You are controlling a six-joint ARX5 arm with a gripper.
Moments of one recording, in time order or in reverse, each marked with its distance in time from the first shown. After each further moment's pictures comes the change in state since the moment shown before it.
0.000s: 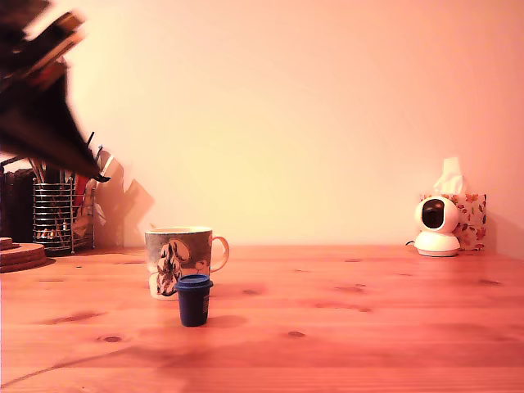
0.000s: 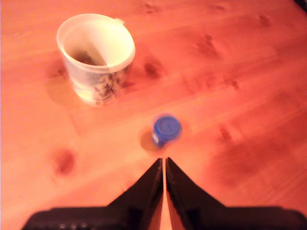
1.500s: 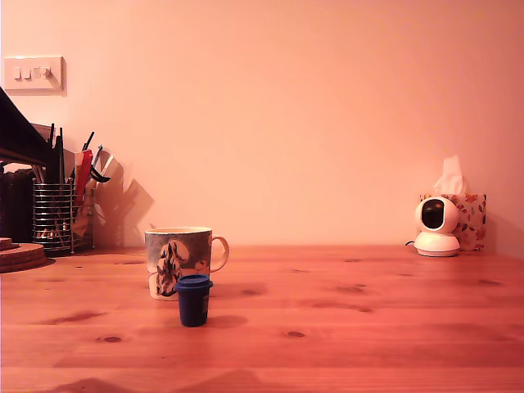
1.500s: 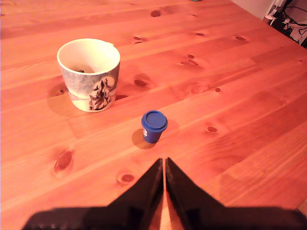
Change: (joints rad) arm -0.079 -0.339 -0.199 -0.008 -0.061 0.016
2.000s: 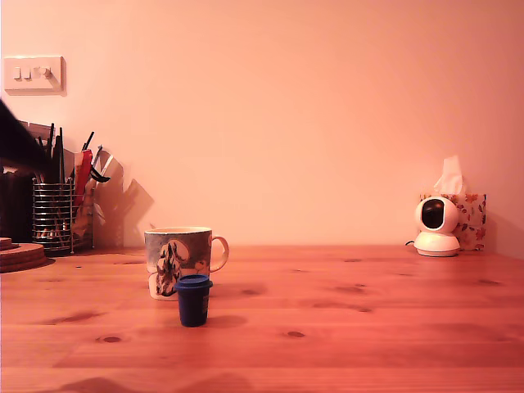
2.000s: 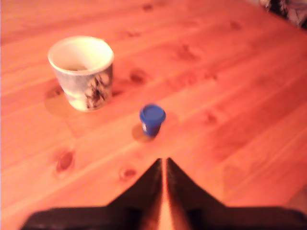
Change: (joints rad) arm 0.000 0.002 0.000 -0.041 0.016 0.112
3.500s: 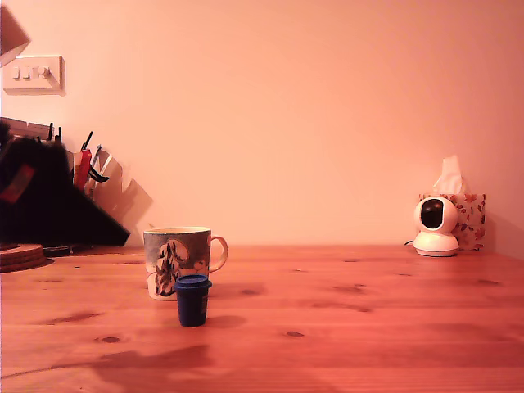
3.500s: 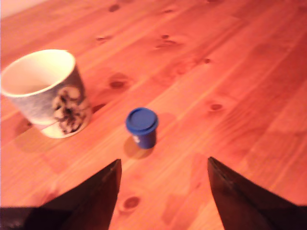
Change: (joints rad) arm -0.018 0.373 -0.150 0.570 0.044 0.208
